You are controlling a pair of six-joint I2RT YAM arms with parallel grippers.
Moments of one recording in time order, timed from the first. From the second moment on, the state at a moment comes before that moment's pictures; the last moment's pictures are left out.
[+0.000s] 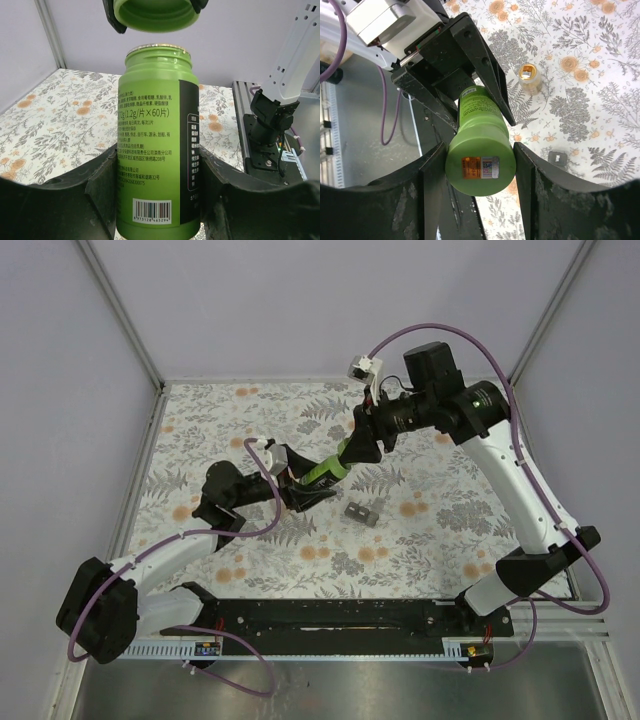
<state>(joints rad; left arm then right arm) -0.58 1.13 0.59 0.78 0.79 -0.18 0.55 1.56 1.94 -1.07 -0.77 -0.12</state>
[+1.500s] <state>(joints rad) -0.54 1.11 0.53 0.97 0.87 -0.34 0.28 1.84 1.44 -0.69 -0.01 -0.18</state>
